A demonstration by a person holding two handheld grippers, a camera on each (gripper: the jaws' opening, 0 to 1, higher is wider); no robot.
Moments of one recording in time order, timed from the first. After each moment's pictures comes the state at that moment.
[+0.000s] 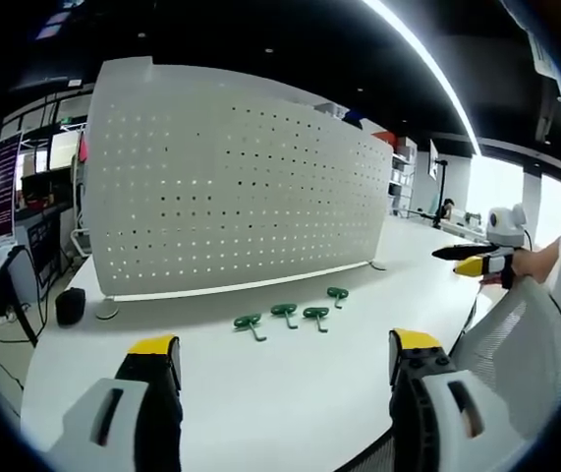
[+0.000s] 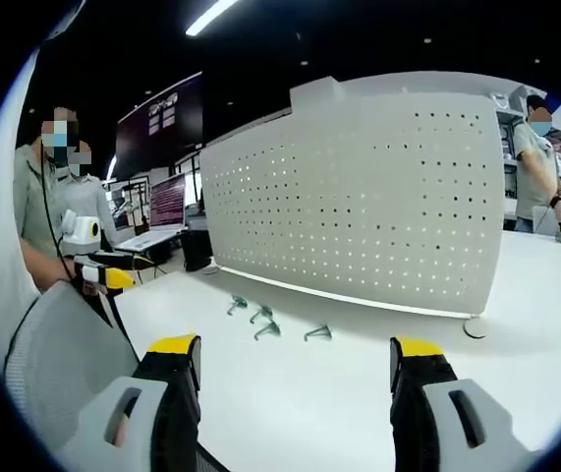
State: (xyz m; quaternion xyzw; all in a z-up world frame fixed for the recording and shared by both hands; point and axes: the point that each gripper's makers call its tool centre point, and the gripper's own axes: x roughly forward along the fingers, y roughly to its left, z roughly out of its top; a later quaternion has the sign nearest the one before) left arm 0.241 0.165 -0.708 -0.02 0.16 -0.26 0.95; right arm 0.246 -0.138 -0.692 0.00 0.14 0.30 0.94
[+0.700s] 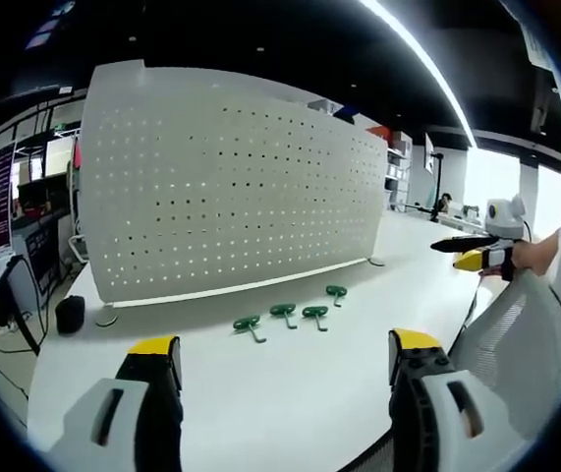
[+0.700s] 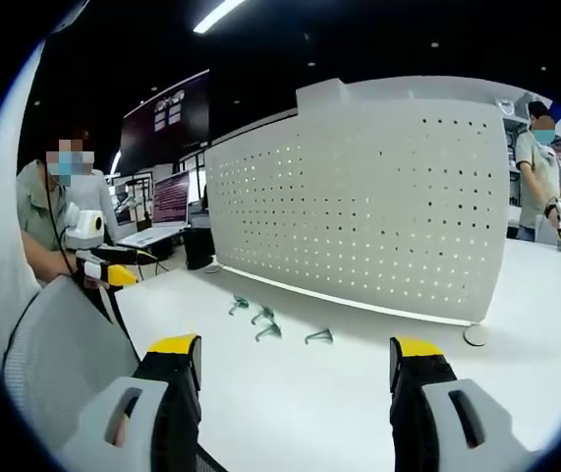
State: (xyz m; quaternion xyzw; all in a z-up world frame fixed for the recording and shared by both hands) left arm 0.241 0.156 -0.698 0.00 0.16 -0.27 0.95; right arm 0.246 -0.134 -0.688 -0.01 0.13 0.31 0.94
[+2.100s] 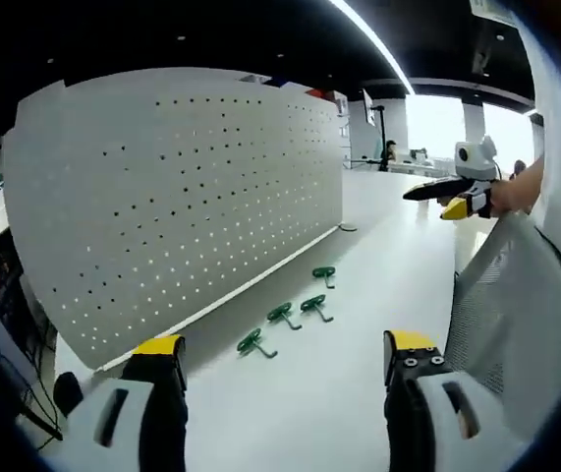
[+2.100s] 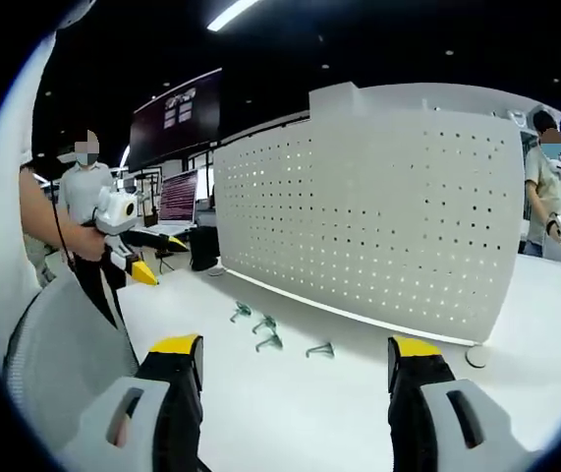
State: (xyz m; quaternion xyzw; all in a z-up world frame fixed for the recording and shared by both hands) left arm 0.293 0.147 -0.698 0.14 0.18 -0.40 0.89; right arm 0.258 -0.125 -0.673 -0.03 0.12 0.33 0.94
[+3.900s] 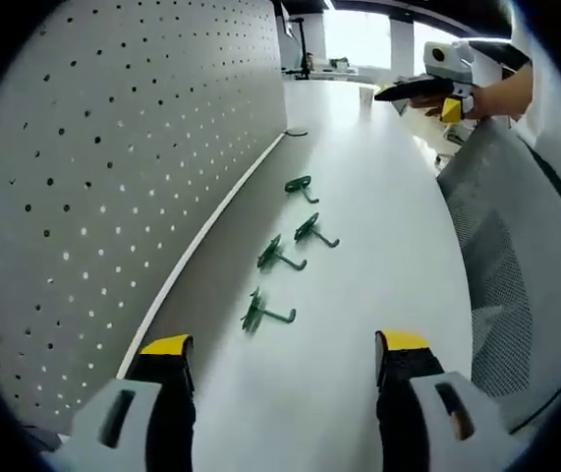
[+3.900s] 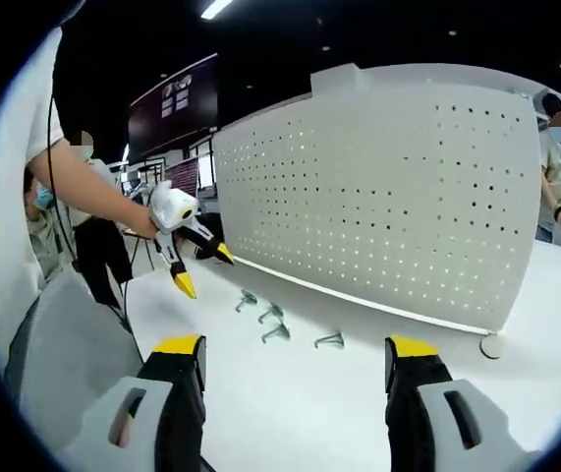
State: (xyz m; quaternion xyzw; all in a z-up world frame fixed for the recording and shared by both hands) left arm 0.350 0.143 -0.774 0.27 0.32 -0.51 0.75; right arm 0.268 -0.113 -0.692 -0.03 0.17 0.34 0.93
